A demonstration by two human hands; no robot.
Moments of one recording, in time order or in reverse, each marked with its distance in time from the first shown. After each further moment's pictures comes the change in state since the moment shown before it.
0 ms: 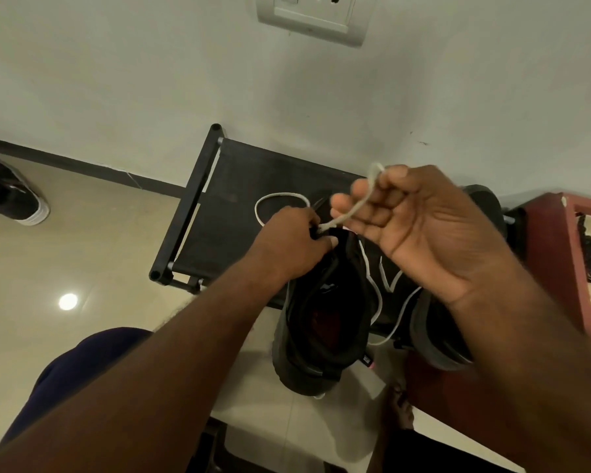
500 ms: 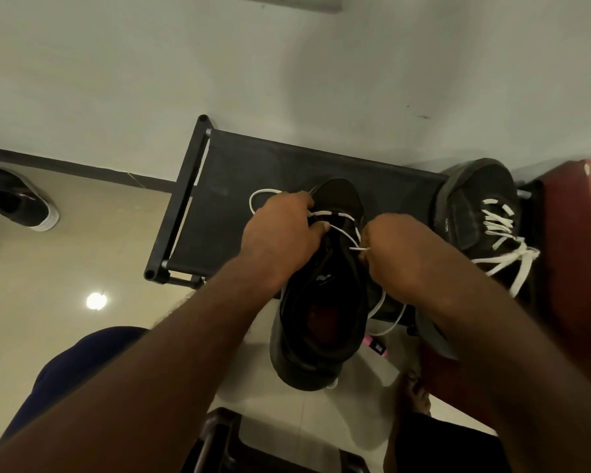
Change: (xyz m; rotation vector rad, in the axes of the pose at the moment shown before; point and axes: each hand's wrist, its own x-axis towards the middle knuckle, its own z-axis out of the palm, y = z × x) left_hand 0.002 0.010 0.008 0.168 0.094 -0.036; right_hand 0.009 0.029 -0.028 -1.925 0.021 0.246
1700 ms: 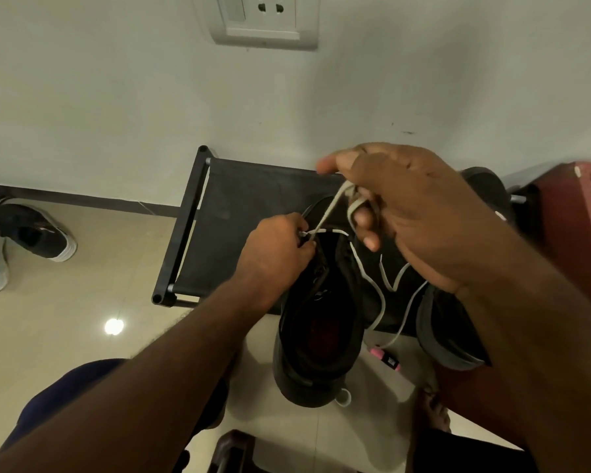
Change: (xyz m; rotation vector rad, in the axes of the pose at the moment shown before) left_hand 0.000 -0.006 -0.001 -0.037 0.013 0.004; right_hand -0.023 0.000 -0.048 1.315 0.194 -0.323
